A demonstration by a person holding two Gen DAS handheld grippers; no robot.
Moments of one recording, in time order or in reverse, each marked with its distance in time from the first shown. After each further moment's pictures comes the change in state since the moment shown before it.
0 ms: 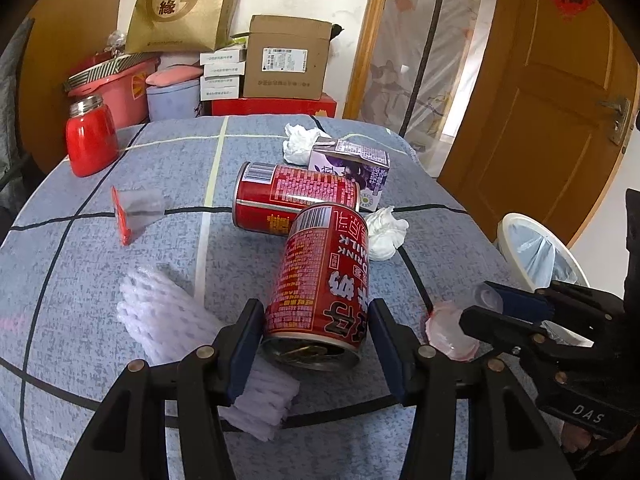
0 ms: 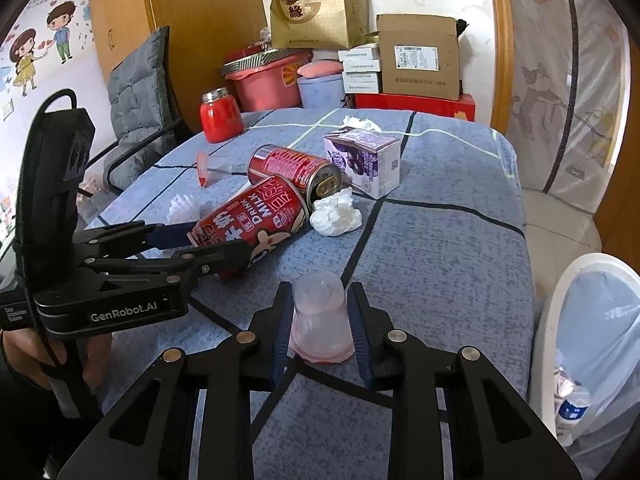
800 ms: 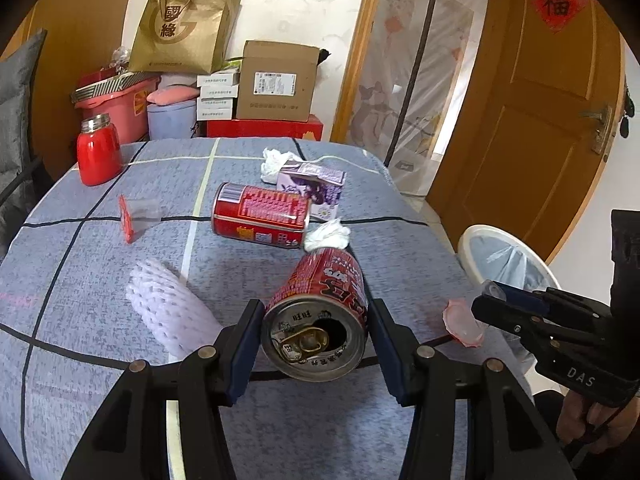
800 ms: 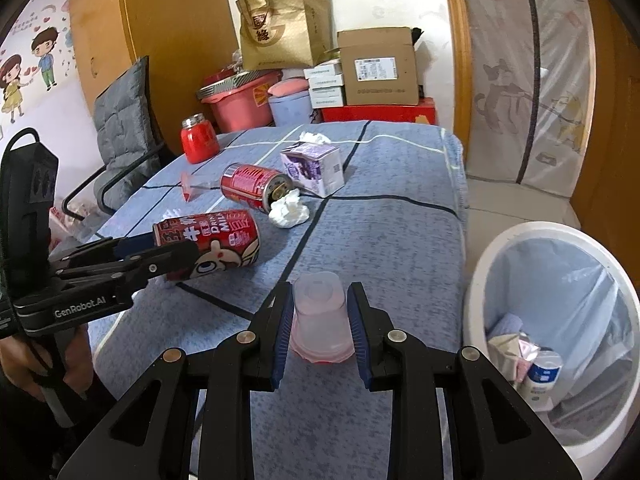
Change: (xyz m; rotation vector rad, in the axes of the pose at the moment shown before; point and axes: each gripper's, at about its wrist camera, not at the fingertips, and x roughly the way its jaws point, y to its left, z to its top) left arm -0.047 -0.031 -0.012 -0.011 -0.080 -0.028; right arm -0.055 -0.031 -0.022 0.079 -0.057 -0.060
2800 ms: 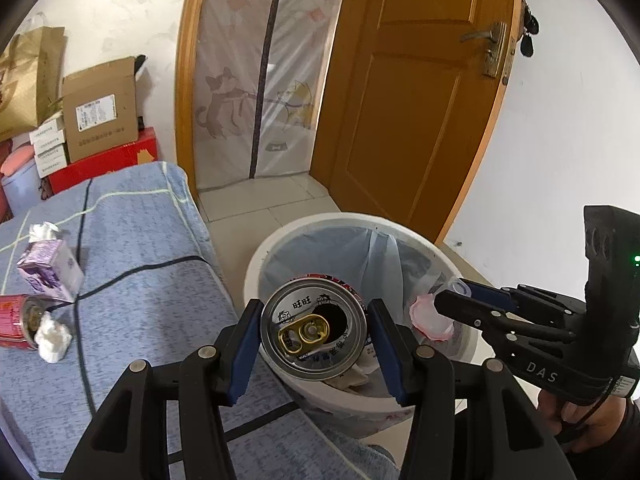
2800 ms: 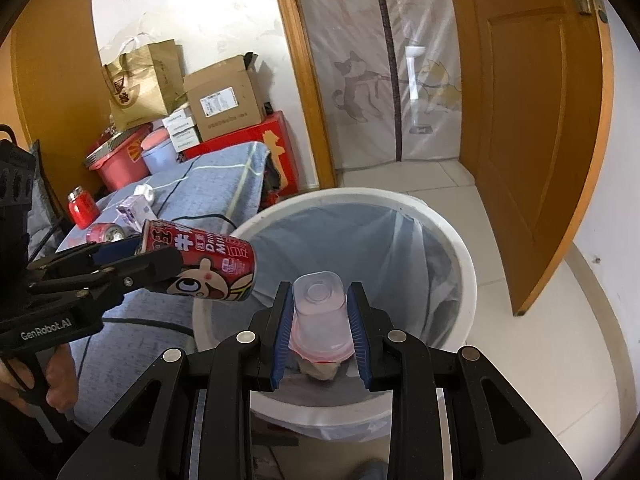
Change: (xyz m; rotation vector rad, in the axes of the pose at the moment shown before) left arm 0.082 -0.208 0.026 0.290 0.079 -0.314; right arm -0.085 -0.163 -0.042 0.280 -0.065 -0.299
